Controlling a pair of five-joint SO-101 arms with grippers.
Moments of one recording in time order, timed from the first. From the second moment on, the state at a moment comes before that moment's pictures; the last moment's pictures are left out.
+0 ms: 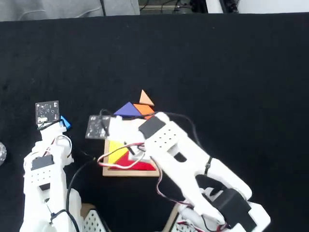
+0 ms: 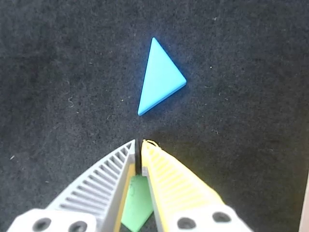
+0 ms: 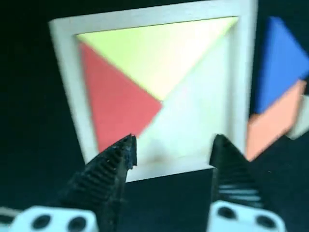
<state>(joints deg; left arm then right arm) -22.9 -51.0 82.9 33.9 -10.6 -39.8 -17.1 38.6 65.0 41.5</state>
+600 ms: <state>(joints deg) -22.9 -51.0 82.9 33.9 -10.6 -38.5 -3.4 40.0 57.6 41.6</state>
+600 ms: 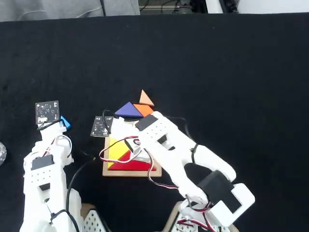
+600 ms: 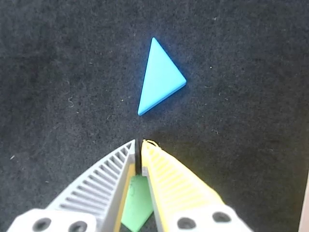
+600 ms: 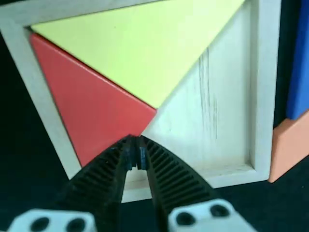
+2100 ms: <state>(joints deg) -22.9 -51.0 82.9 33.9 -10.6 -23.4 24.5 0.7 64.2 9.7</state>
